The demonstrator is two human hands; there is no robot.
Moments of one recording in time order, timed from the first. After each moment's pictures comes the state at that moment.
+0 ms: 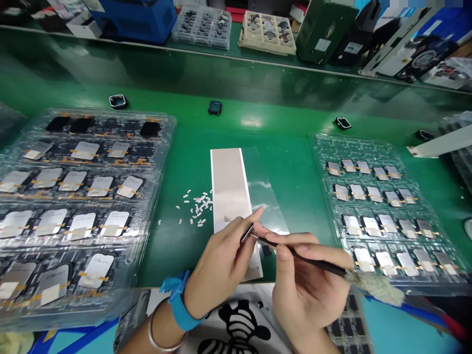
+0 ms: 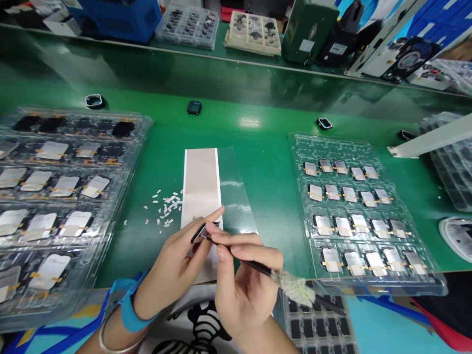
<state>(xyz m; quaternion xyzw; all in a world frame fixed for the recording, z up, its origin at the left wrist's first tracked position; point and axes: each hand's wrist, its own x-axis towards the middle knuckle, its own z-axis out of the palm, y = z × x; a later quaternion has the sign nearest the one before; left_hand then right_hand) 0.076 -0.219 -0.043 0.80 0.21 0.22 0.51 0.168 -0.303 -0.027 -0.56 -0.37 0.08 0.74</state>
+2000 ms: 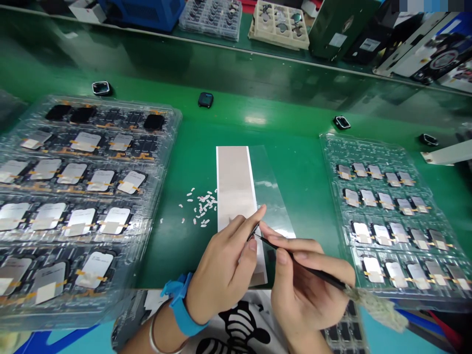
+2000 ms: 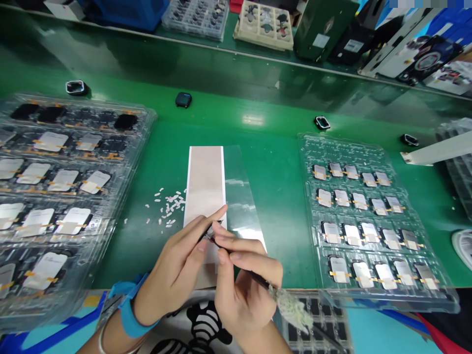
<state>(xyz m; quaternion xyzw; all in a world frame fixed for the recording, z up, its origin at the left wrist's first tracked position) 0.074 -0.217 -0.044 0.78 0.23 0.21 0.55 0.168 -0.297 -0.042 -0.58 -0.40 0.04 0.71</state>
